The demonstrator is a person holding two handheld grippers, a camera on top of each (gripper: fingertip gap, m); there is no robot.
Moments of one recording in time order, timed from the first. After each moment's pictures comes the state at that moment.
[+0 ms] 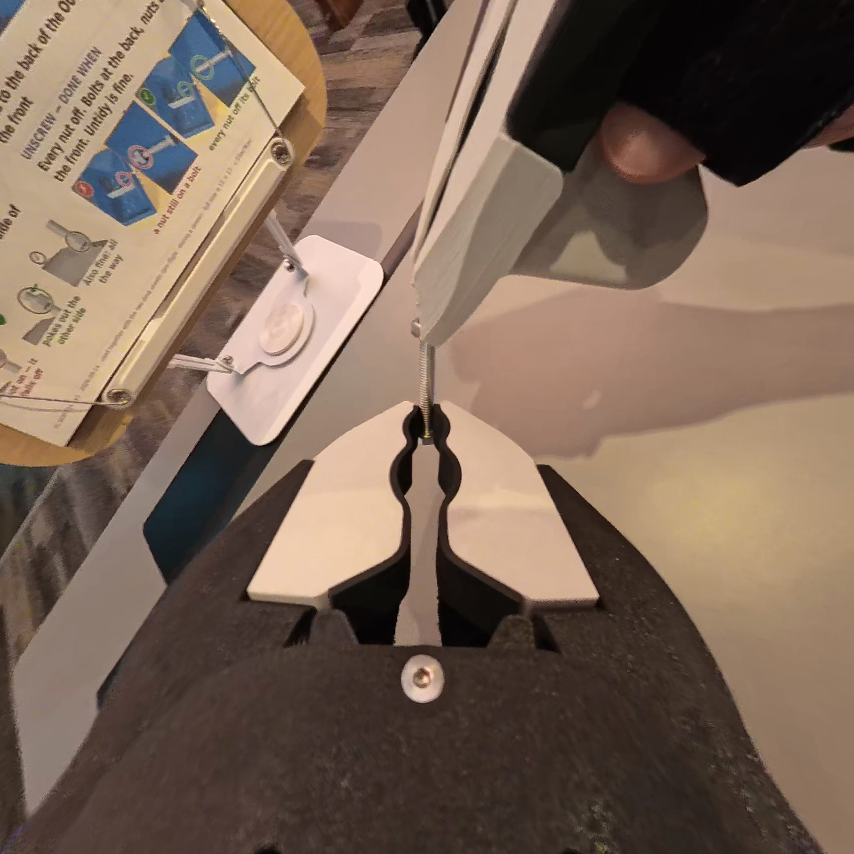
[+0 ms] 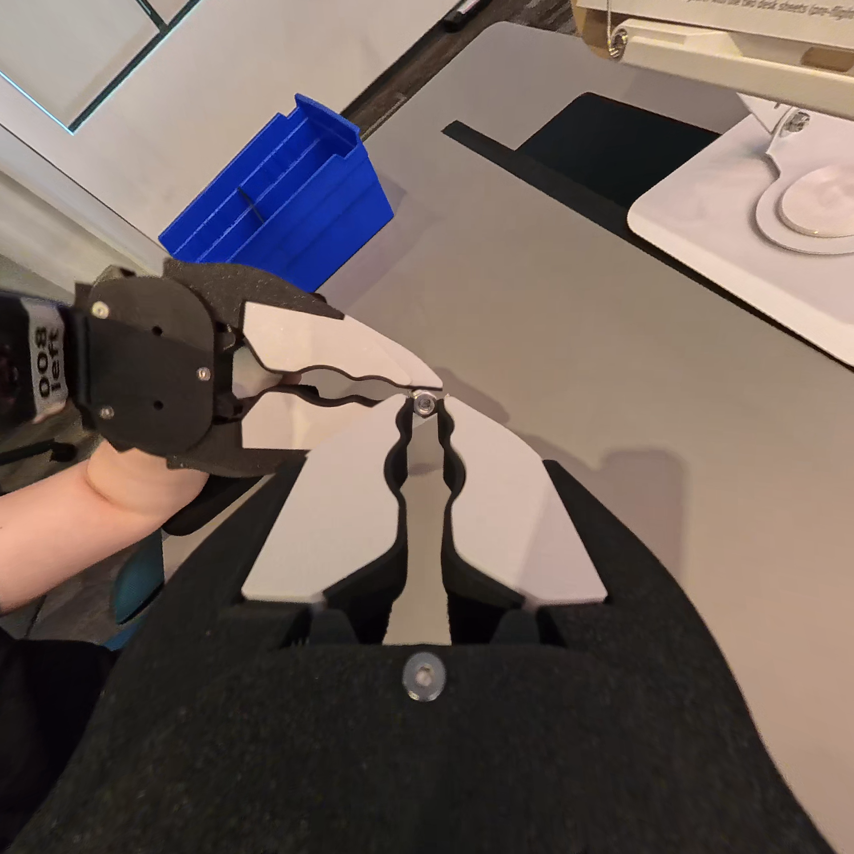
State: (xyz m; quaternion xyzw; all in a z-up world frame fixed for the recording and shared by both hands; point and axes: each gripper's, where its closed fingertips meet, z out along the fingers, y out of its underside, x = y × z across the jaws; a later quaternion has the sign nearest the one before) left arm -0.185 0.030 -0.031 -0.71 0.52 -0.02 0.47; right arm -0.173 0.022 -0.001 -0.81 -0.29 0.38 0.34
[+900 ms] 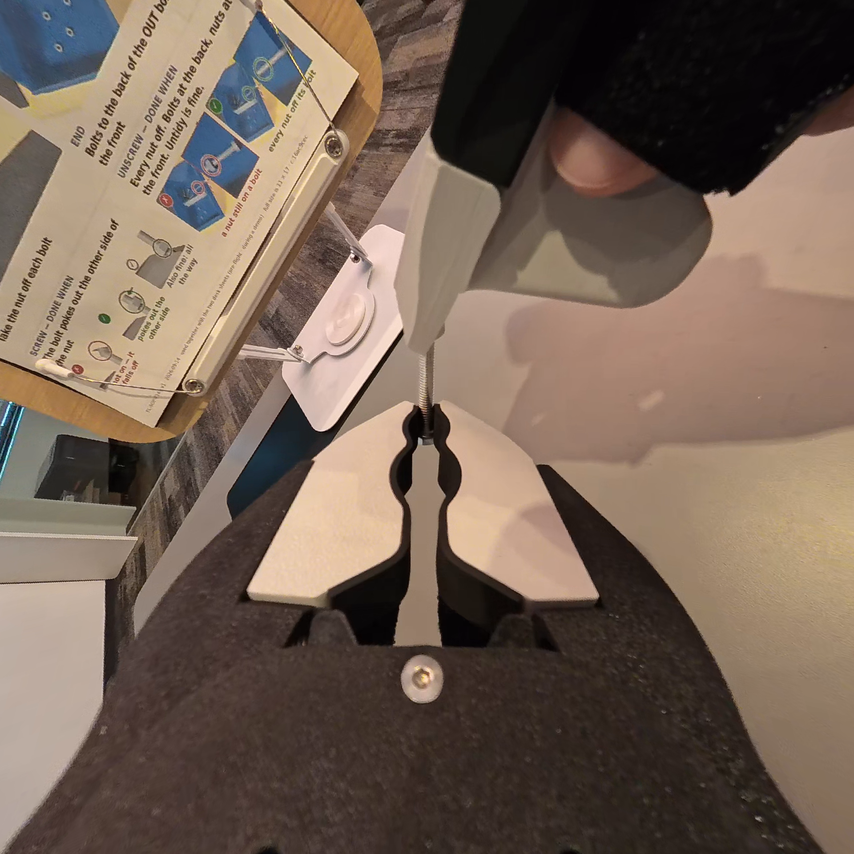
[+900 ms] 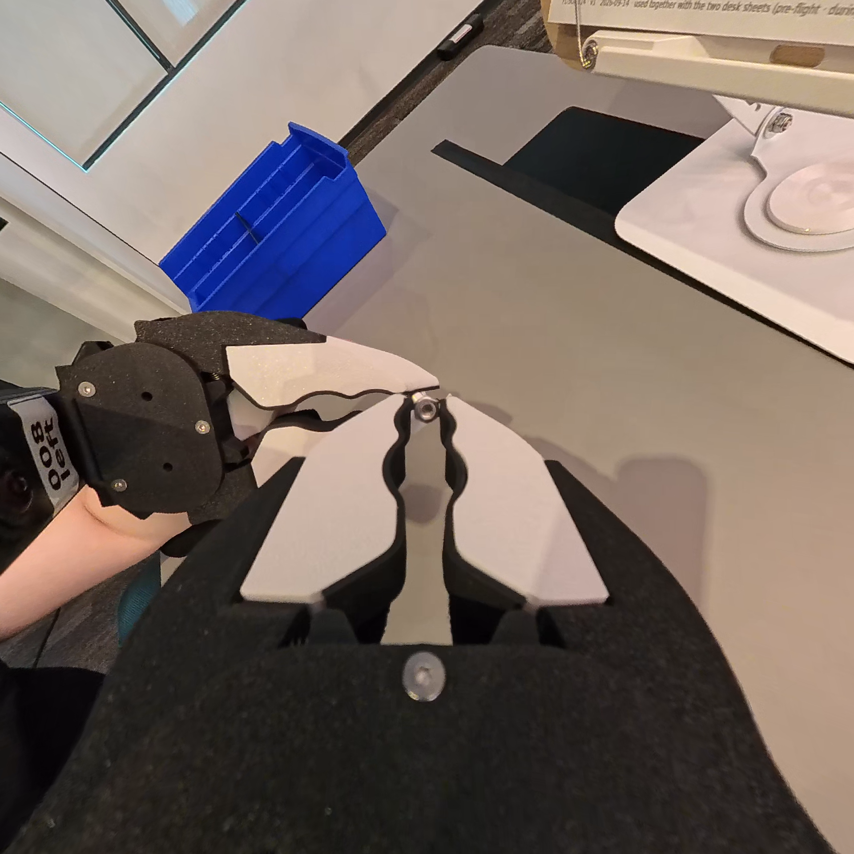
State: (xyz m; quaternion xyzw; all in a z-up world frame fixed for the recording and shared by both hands) left arm -0.186 0.043 -0.033 -0.70 0.49 0.08 0.51; right arm -0.173 0.033 -0.006 -0.81 -0.27 0.39 0.35
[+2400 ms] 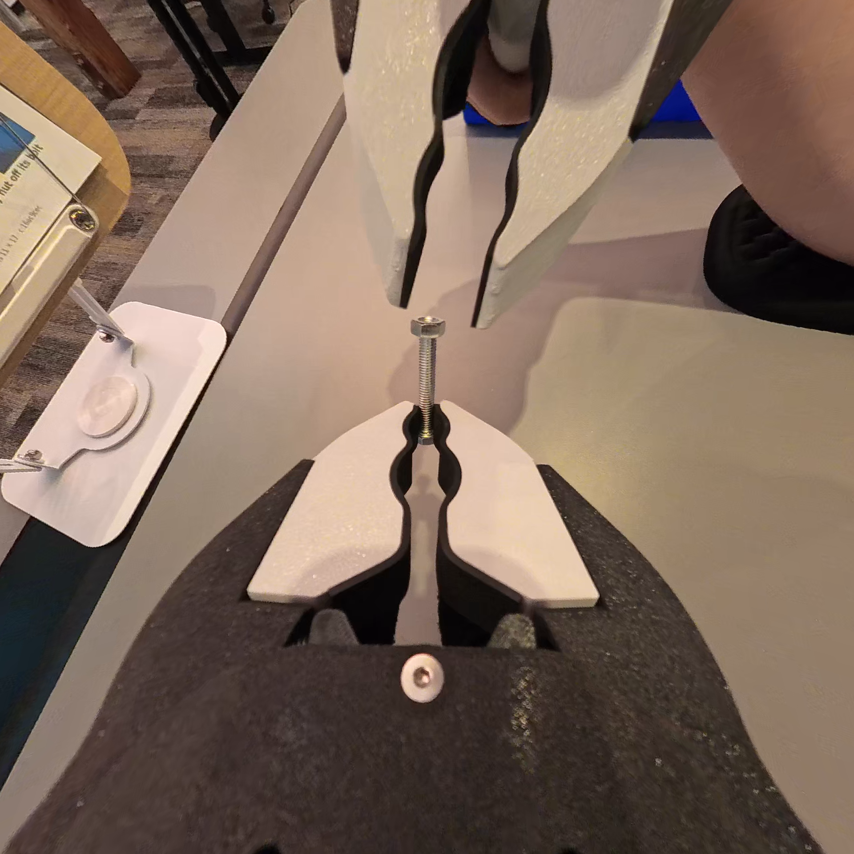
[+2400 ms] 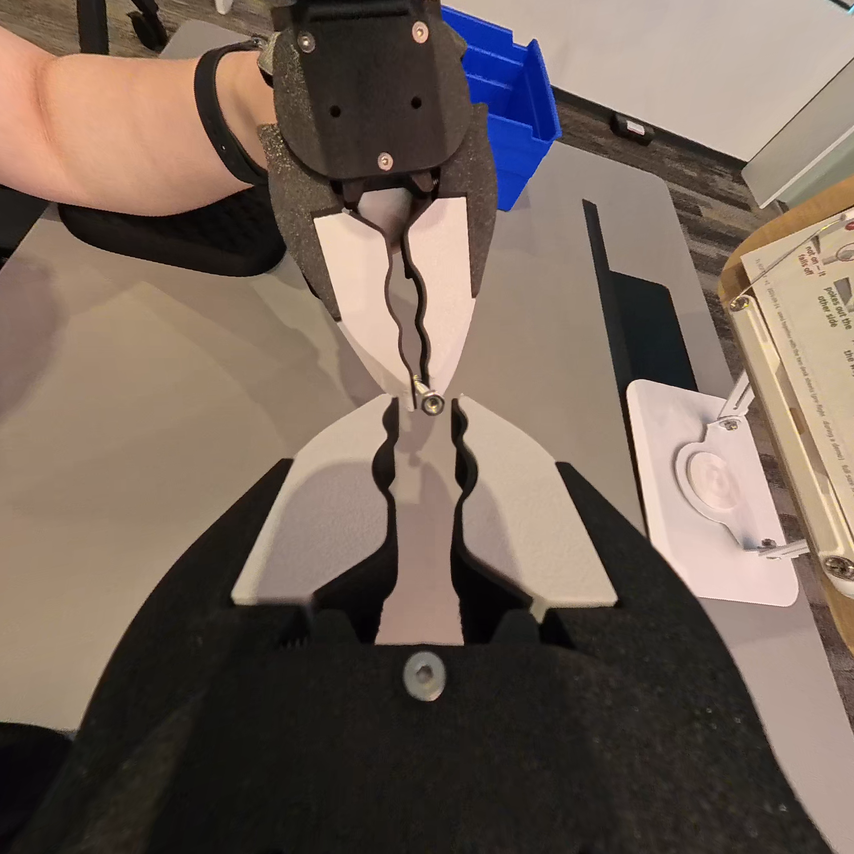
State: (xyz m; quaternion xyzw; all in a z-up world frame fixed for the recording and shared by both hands) left arm -0.166 -0.024 -0.027 -0.66 0.60 -0.20 0.40; right arm -0.158 -0.033 0.009 -0.59 -0.64 0.24 0.43
